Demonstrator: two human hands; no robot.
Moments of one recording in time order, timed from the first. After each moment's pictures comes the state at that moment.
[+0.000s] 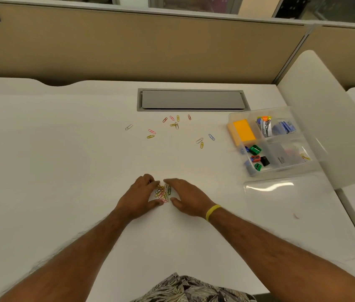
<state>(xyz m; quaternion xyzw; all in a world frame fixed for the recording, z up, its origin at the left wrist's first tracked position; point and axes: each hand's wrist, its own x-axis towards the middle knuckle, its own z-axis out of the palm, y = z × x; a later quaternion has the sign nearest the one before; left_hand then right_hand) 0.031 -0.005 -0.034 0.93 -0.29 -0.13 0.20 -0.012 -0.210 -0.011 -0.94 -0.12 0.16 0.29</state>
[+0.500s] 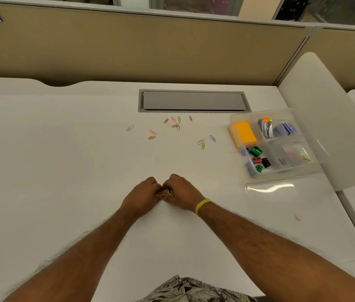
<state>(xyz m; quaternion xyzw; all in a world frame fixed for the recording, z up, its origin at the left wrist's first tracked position) 0.035 -0.017 -0.025 0.93 -0.25 -0.16 0.23 0.014 -0.188 -0.010 -0.94 -0.09 0.18 0.27</state>
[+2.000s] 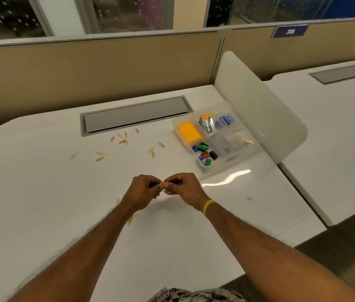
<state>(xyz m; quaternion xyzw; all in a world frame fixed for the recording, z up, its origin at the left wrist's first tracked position) 0.039 -0.147 0.026 0.85 -0.23 -0.23 0.41 -0.037 -0.306 0.013 -0.71 0.18 0.01 0.68</state>
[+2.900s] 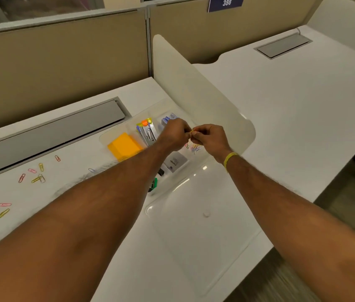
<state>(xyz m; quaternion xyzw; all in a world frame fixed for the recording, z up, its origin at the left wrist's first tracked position) 0.098 -0.509 0.077 0.82 -0.45 -0.21 0.28 -0.011 -0.607 0.053 -0.69 0.35 -0.18 0.60</state>
